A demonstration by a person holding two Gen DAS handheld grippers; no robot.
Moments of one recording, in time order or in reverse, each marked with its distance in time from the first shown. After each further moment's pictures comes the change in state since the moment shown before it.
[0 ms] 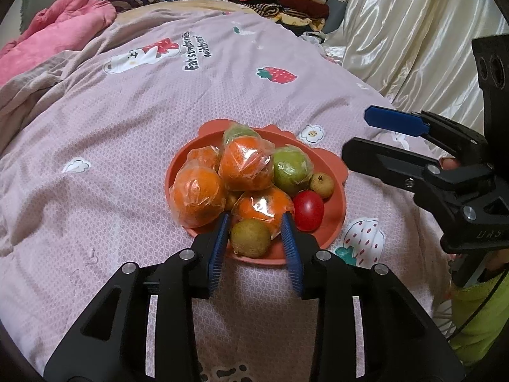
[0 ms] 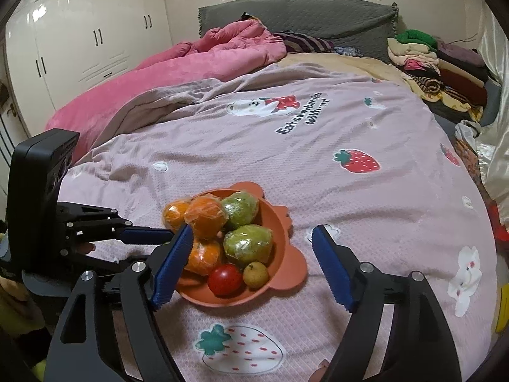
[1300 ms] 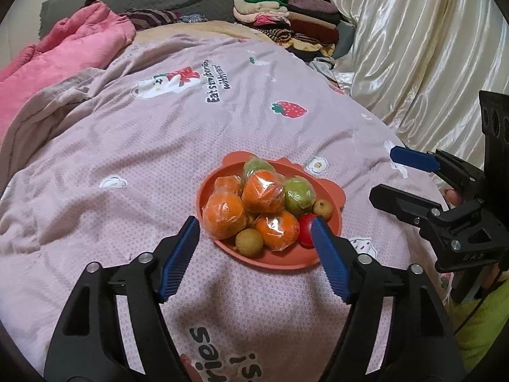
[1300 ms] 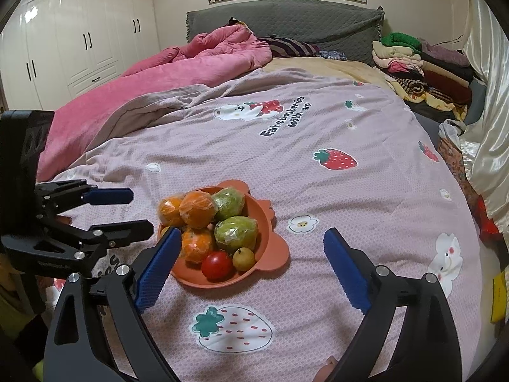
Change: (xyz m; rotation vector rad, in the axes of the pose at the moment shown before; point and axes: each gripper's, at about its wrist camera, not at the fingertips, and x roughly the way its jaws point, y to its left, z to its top) left arm -0.043 0.006 0.003 -0.037 -0.113 0.052; right arm -0.025 0.001 -0.007 0.017 -0.019 -0.065
